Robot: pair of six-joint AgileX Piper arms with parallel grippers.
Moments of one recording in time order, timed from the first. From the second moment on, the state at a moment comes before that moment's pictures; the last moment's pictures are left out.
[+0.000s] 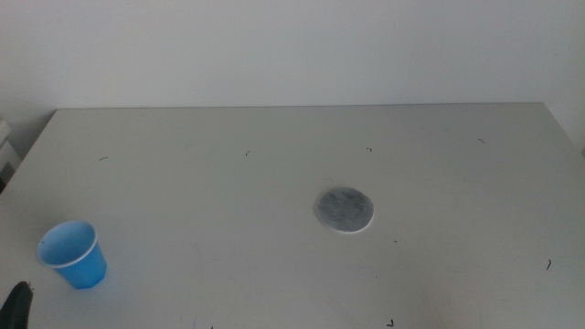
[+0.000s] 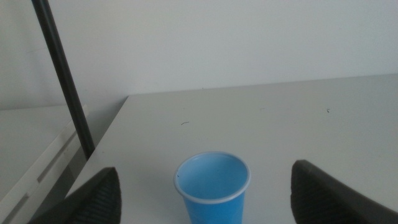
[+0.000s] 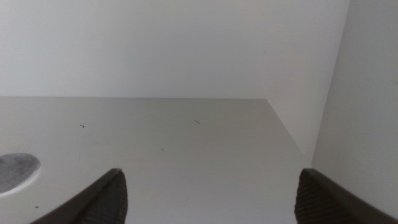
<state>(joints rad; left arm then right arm) 0.03 -0.01 0.03 0.06 0.14 -0.02 -0.06 -0.02 0.03 -0.03 0.14 0.03</state>
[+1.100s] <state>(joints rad) 0.03 0.56 -0.93 0.02 0.92 -0.10 -0.06 -0.02 0.03 -0.03 0.14 0.03</state>
